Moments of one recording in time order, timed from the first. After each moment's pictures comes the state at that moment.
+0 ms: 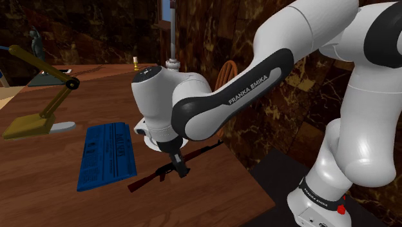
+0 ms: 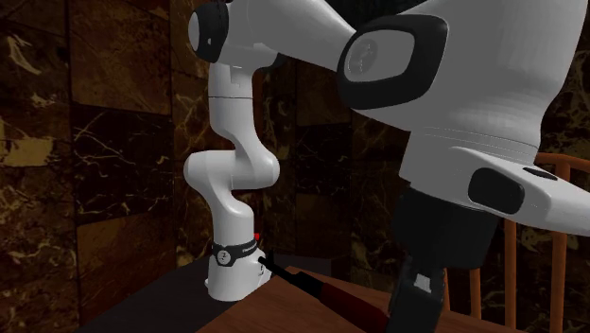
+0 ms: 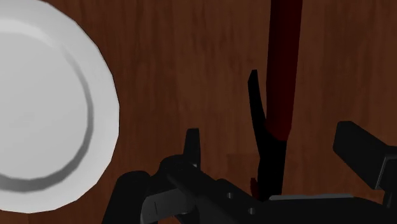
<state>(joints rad) 0.39 0.22 0.45 -2.02 -0.23 1.98 -0.29</state>
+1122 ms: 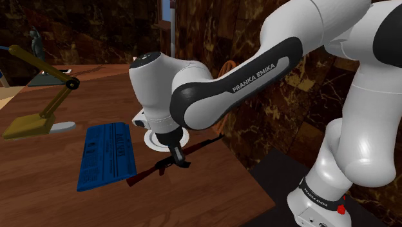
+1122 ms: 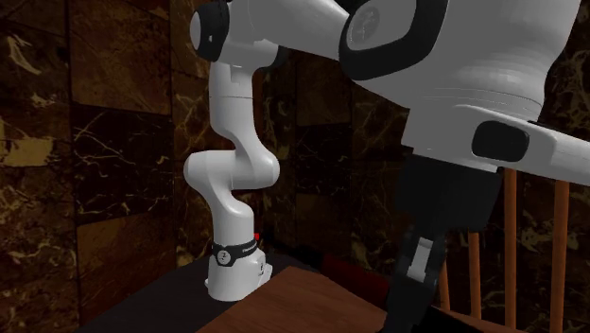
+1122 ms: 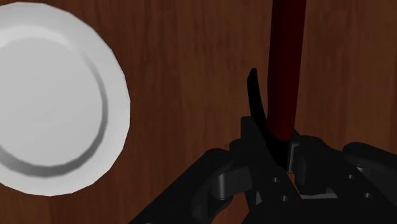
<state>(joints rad) 0.39 0.18 0.46 -1.98 -0.21 1.92 -0.31</state>
